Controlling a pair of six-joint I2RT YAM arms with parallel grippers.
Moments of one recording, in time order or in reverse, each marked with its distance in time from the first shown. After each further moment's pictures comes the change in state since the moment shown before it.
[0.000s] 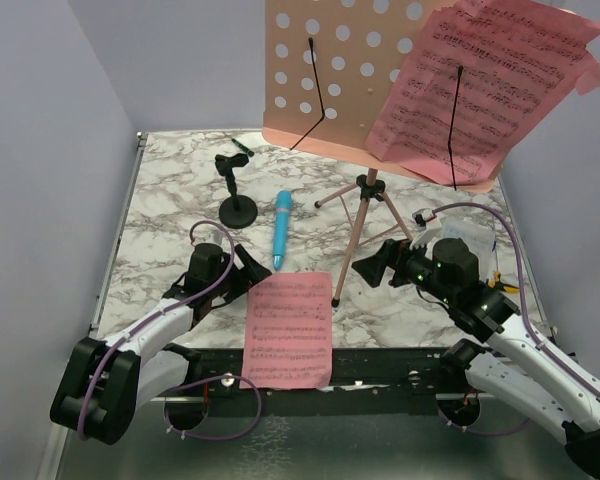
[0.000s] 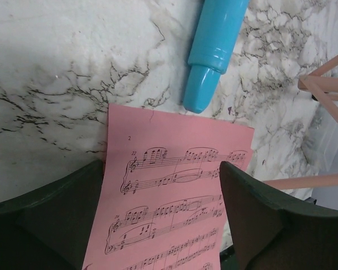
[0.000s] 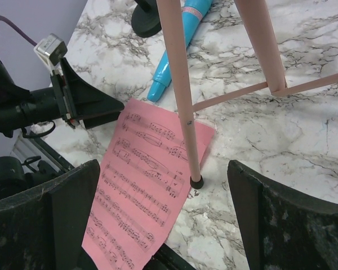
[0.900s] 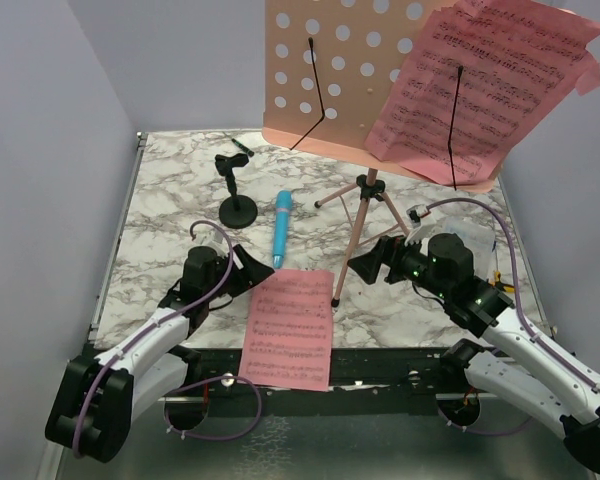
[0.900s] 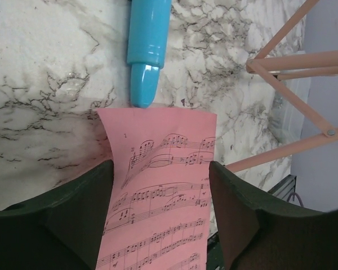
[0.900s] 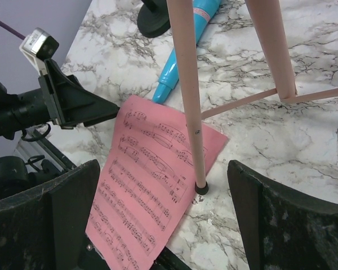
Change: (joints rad) left arm -0.011 -0.101 -0.033 0.105 0.099 0.026; right arm 0.000 0.057 0.015 0.040 -0.023 -0.004
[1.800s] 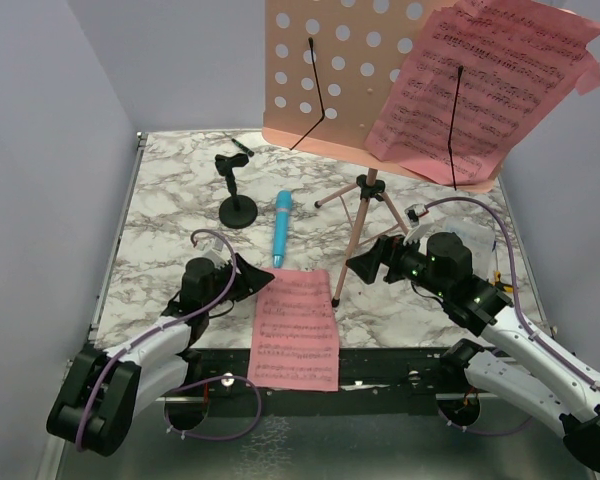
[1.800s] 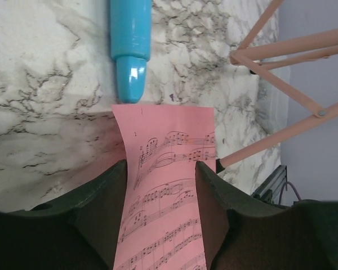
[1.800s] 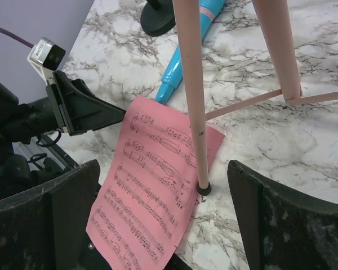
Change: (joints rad) left arm 0.000 0.050 -0.140 0.268 0.041 -0.005; right arm 0.000 0.017 0.003 0.014 -0.016 0.000
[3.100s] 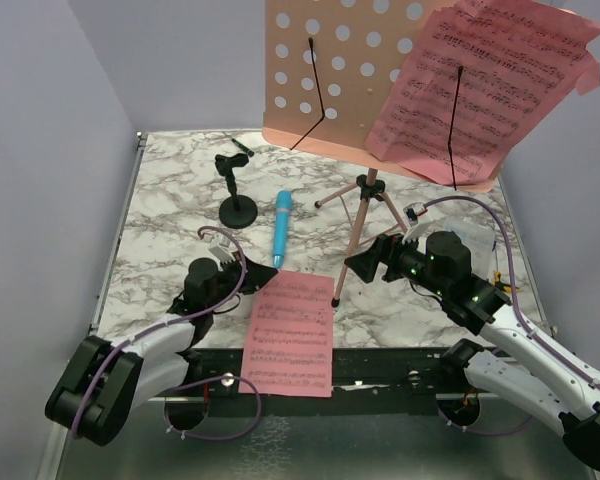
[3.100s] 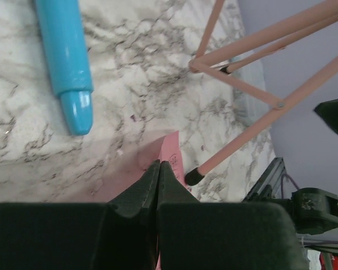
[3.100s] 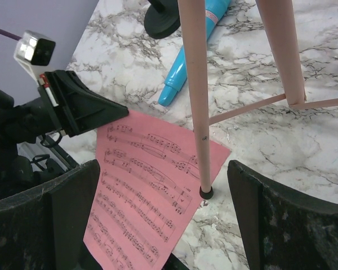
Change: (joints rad) left arm -0.072 0.079 -0.006 0.231 -0.007 0.053; right arm 0.000 0.014 0.000 0.027 -0.009 0.000
